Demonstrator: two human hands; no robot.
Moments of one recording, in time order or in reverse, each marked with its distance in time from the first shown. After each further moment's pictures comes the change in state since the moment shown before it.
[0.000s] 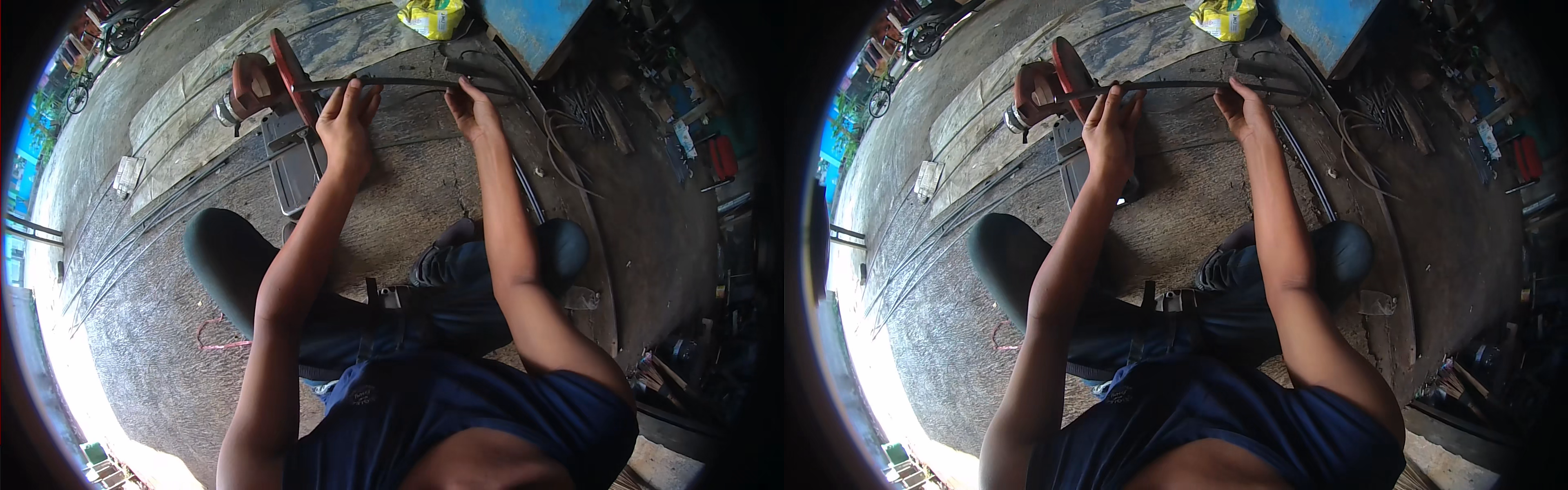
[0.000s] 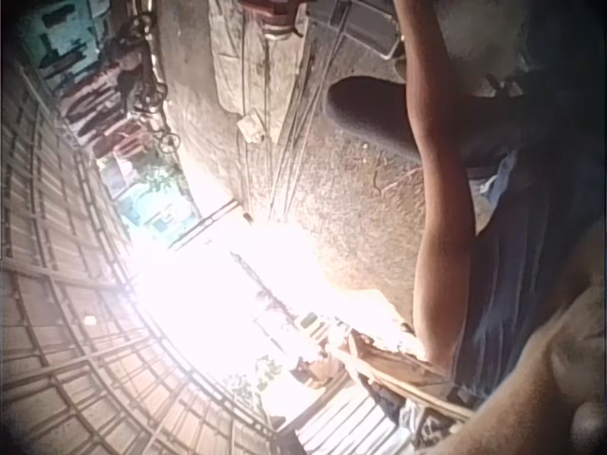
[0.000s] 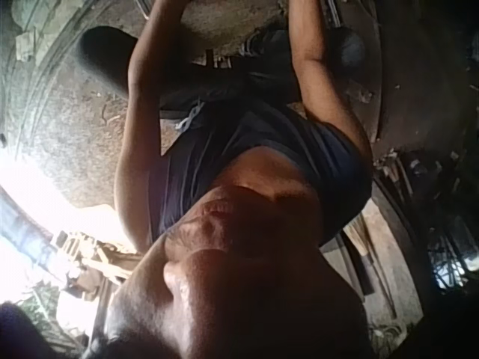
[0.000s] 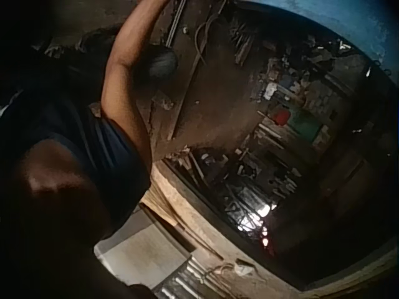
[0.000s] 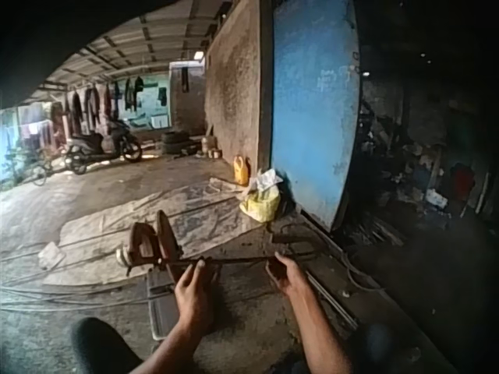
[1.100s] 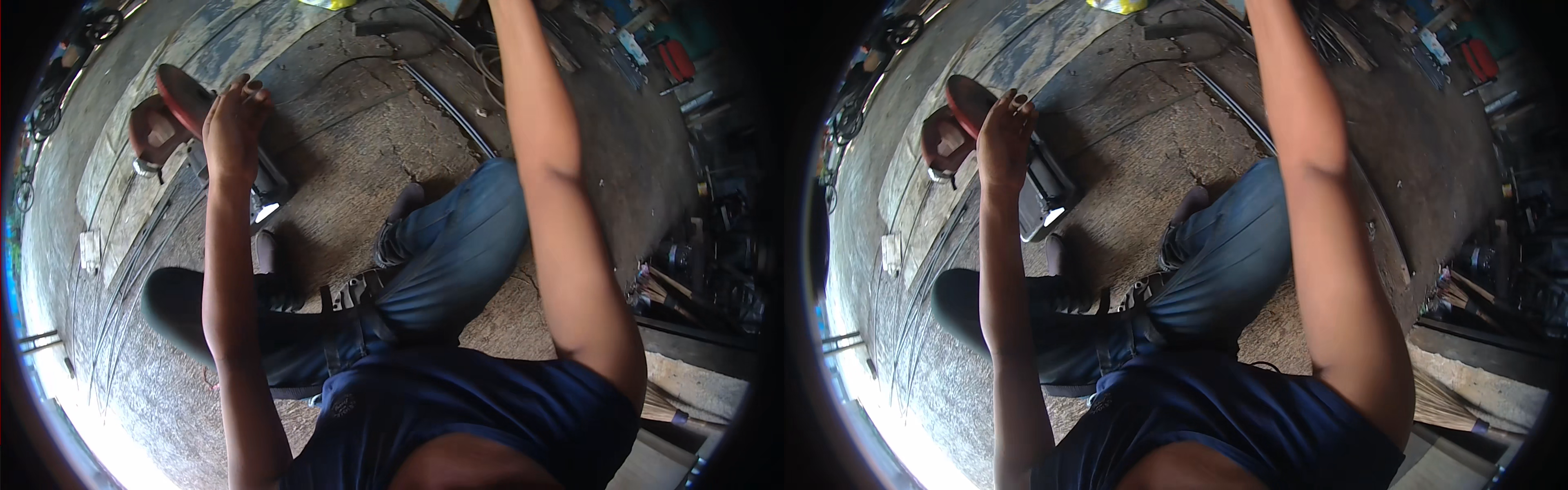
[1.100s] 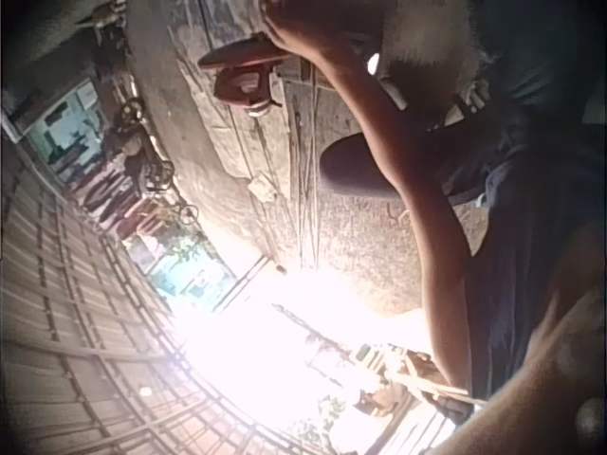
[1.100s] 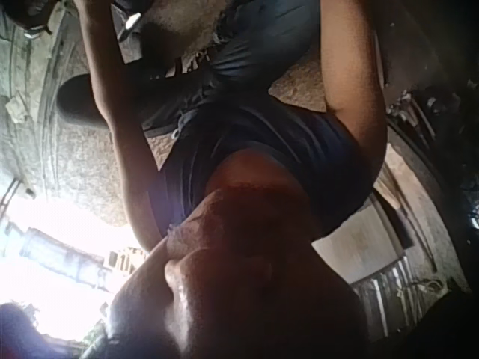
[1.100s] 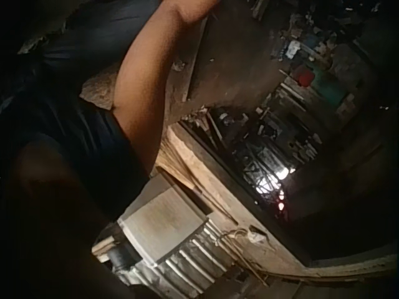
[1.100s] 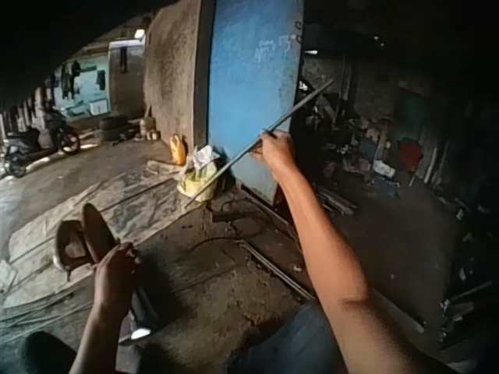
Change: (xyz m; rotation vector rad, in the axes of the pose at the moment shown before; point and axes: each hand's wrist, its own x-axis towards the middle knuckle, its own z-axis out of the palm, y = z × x) left_hand 0.034 0.011 0.004 0.269 -0.178 -0.295; right_hand 0.029 -0.228 0.077 -0.658 0.098 -0.797
